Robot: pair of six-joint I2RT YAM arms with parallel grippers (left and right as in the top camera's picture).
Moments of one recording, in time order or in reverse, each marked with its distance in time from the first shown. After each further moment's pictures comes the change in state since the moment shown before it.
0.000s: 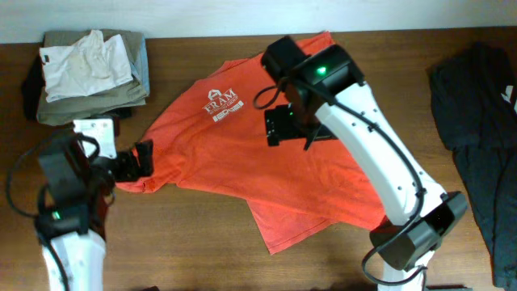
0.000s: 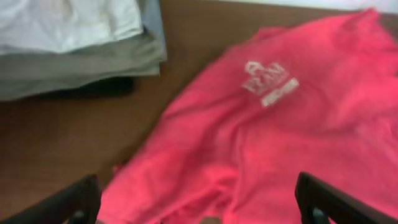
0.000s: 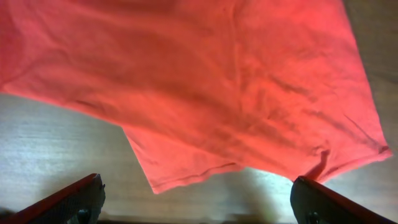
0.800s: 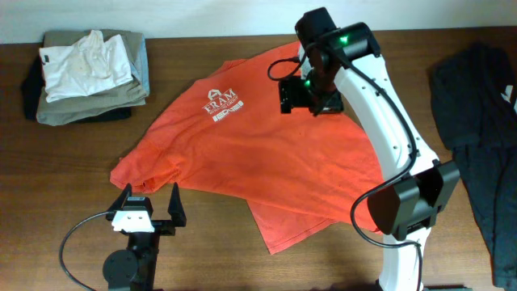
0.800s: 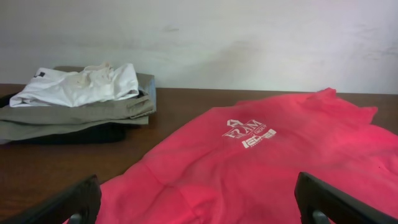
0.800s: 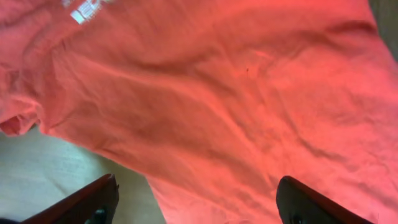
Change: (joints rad) left arm -0.245 -1.089 -0.914 0.516 -0.234 -0.179; right arm -0.195 0.161 0.051 0.174 -0.222 -0.148
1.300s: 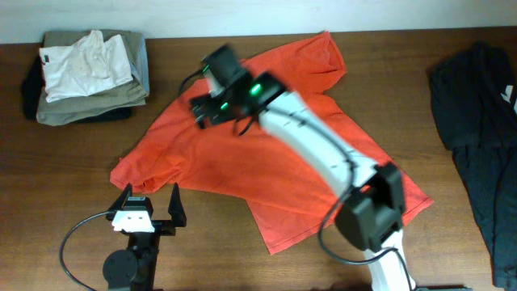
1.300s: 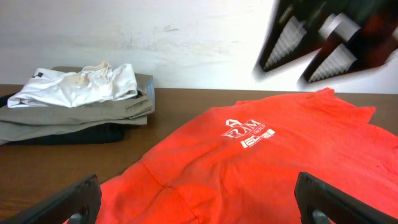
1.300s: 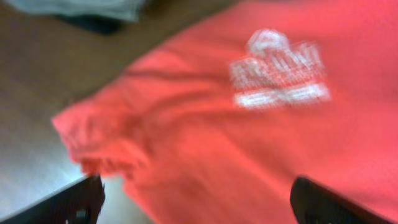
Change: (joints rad) left arm 0.000 0.000 0.000 0.000 0.005 0.000; right arm 0.308 0.056 -0.098 0.568 0.033 -0.008
